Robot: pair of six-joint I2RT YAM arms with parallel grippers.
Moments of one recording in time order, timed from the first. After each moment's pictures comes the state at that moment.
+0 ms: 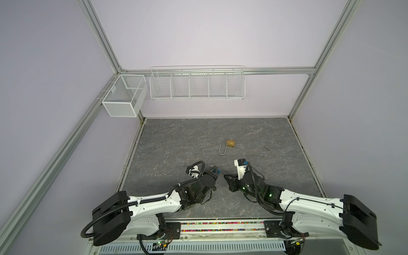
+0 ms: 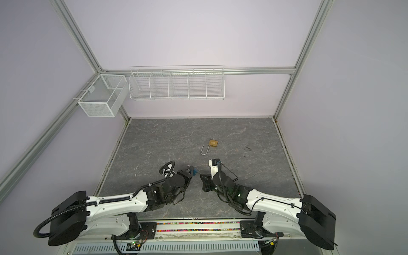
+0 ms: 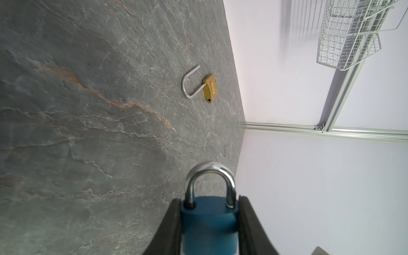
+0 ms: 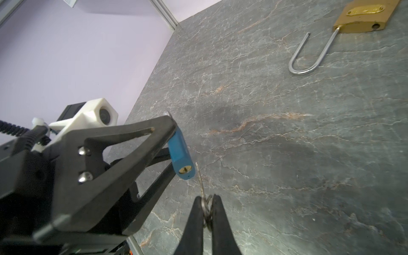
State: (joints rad) left arm -1.17 1.22 0.53 0.20 -0.57 -1.72; right arm 1.05 1.11 0.47 0.19 0.19 0.79
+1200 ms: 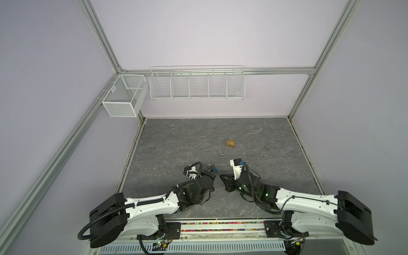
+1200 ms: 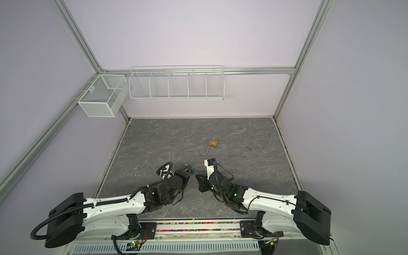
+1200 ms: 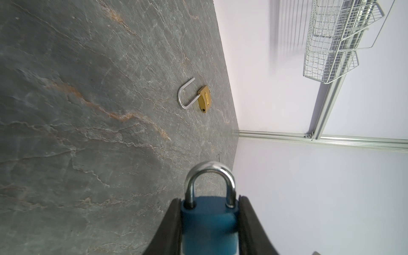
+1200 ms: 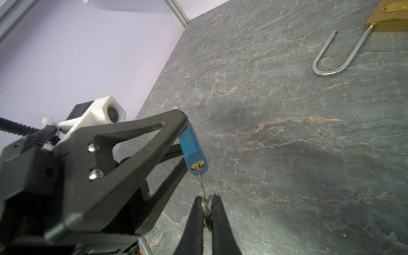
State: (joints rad) left arm -1.17 1.19 0.50 0.24 -0.62 -1.72; right arm 1.09 1.18 0.51 0.25 0.17 0.79
